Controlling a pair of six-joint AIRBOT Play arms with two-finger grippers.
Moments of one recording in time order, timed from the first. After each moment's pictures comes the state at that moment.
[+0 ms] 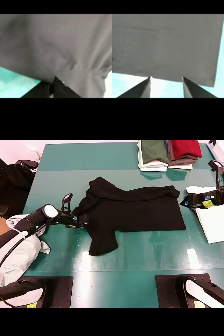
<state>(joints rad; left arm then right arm) -0.27 -1.28 0.82 0.92 -0.74 -1.53 -0.23 -1.03 1.14 -1.22 1.30 1.36</state>
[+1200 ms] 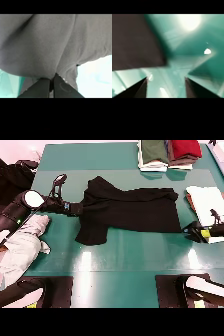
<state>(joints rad) -0.25 -1.14 0.99 1.08 -0.90 -1.51 -0.67 -1.28 0.73 -0.99 1.25 1.22</state>
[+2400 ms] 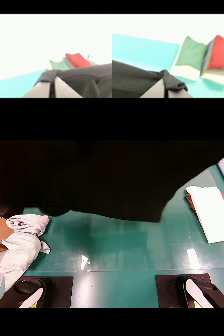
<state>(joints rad) -0.25 -0.78 1.93 1.31 -1.01 -1.54 -0.30 -0.82 1.71 -1.01 1.17 1.25</state>
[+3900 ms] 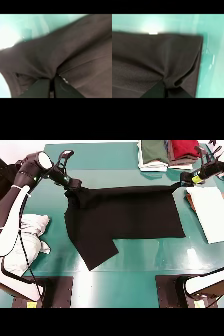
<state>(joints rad) -0.17 -1.68 1.70 1.31 -1.18 -1.40 -0.22 -1.68 1.74 -1.23 1.34 1.36</state>
